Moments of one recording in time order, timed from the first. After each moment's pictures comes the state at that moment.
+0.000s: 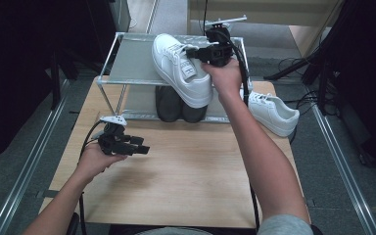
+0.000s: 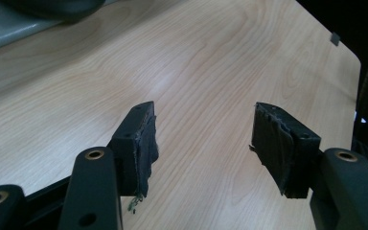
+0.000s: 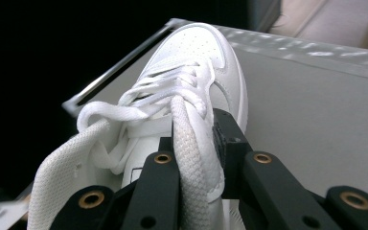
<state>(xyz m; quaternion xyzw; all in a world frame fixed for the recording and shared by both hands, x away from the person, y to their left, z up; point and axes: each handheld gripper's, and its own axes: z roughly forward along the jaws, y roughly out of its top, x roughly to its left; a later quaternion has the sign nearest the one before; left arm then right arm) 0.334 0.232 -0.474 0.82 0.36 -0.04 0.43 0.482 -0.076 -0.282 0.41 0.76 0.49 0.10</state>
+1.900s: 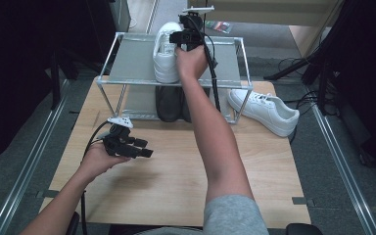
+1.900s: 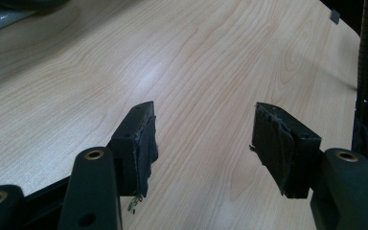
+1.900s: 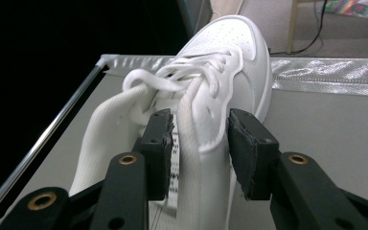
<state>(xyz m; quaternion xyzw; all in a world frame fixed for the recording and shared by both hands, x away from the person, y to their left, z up) 0.336 0.223 -0.479 0.85 0.34 -0.06 0.41 0.546 -0.003 -0.293 0.54 0.69 0.46 0.14</state>
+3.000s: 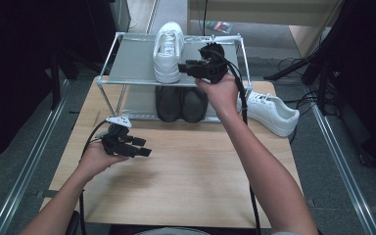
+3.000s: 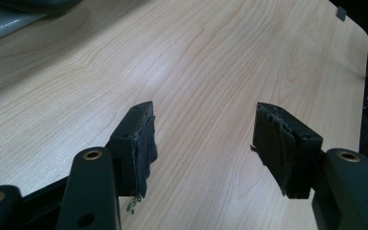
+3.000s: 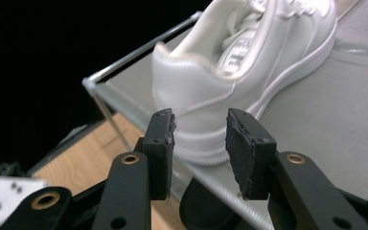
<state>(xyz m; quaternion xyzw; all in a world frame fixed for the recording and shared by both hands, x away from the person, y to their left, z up) 0.337 0.227 -0.478 0.85 0.34 -0.04 0.41 0.447 -0.070 -0.307 0.36 0.77 0.51 0.11</state>
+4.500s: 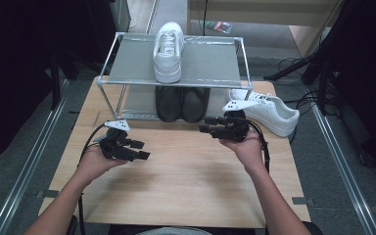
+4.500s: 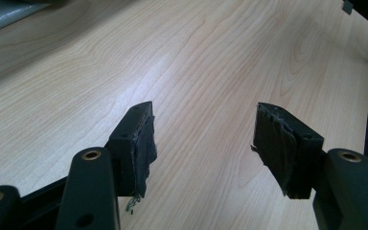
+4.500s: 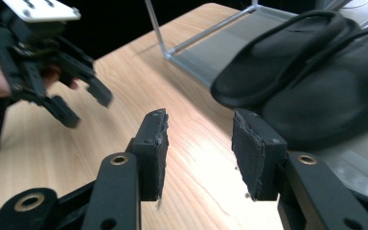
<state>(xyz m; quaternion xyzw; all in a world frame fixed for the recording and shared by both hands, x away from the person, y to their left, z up) 0.326 0.230 -0.481 0.85 0.34 -0.03 0.40 0.369 -0.148 -0.429 0.29 0.81 0.51 0.05</state>
